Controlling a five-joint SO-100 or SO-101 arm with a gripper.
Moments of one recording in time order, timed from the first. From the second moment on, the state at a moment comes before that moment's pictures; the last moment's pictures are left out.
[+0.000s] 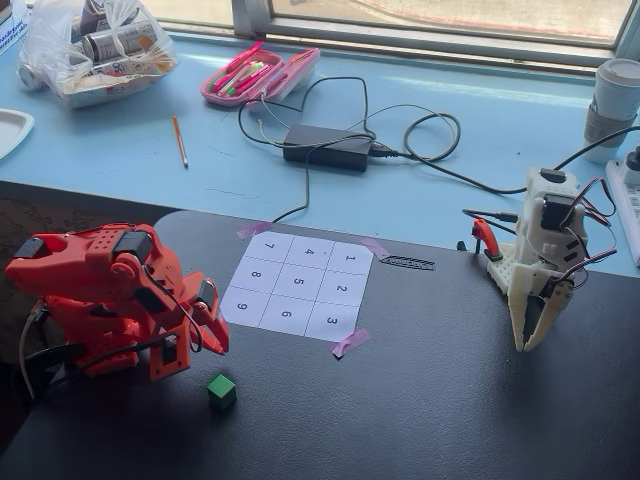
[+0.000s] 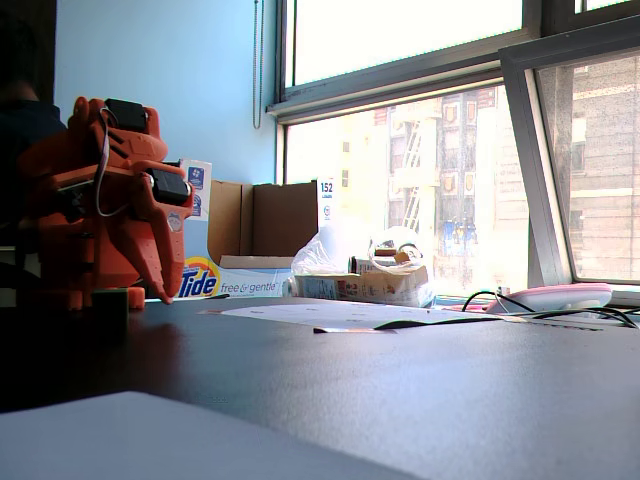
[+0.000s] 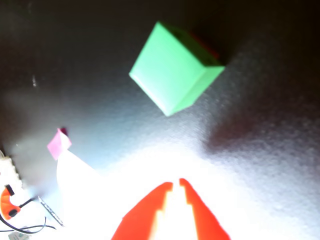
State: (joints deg) arm -0.2 189.6 173.2 65.6 -3.3
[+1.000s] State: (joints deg) arm 0.6 189.6 171.4 67.5 -2.7
